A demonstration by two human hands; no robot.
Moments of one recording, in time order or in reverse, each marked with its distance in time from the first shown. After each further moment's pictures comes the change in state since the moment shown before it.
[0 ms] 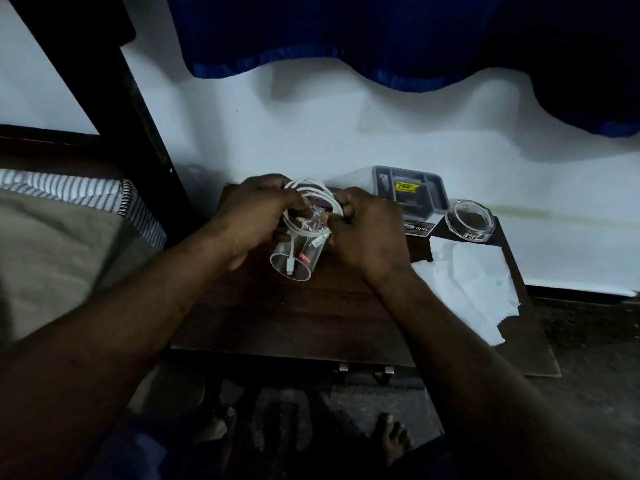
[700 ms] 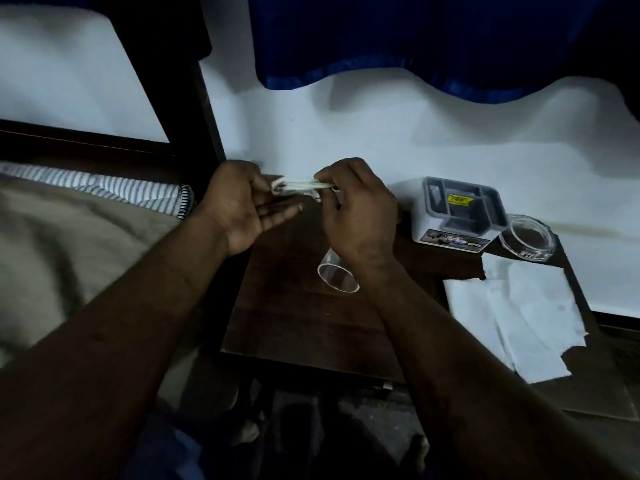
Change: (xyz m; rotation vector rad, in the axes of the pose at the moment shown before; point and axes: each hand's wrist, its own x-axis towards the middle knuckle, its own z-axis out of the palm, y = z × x) left_hand 0.017 -0.007 -0.081 -0.645 0.161 -0.214; right_hand 0.034 -0.047 0.076 0.063 0.249 -0.261
